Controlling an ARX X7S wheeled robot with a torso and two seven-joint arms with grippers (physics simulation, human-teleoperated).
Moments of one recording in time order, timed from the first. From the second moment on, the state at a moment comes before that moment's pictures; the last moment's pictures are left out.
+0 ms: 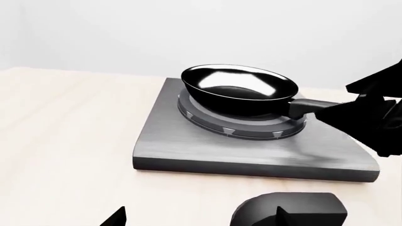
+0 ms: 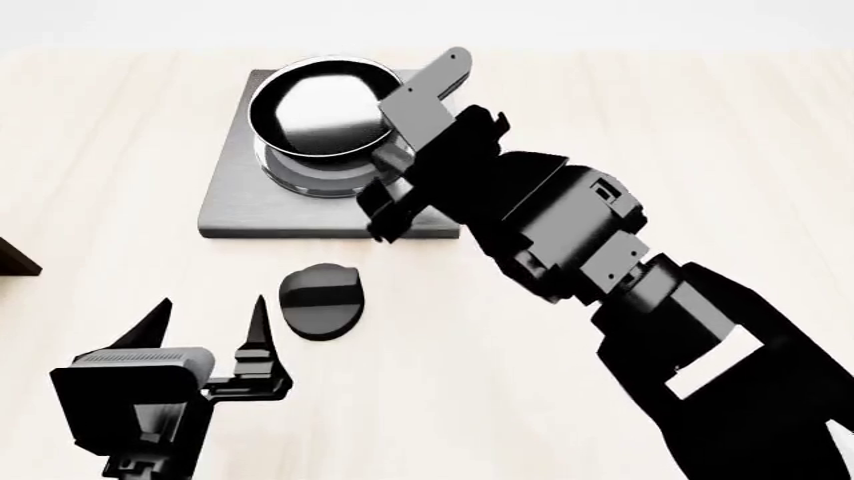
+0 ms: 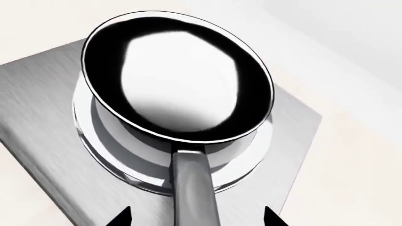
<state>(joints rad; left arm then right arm) 0.02 -0.42 0.06 0.48 -0.49 -0.23 -0.25 1.38 0.13 -1.01 0.49 0.70 0.74 0.07</state>
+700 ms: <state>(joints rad) 0.01 -0.43 0.06 0.50 -0.49 -0.24 -0.28 1.32 0.42 -0.85 -0.10 0.84 0.83 0.28</state>
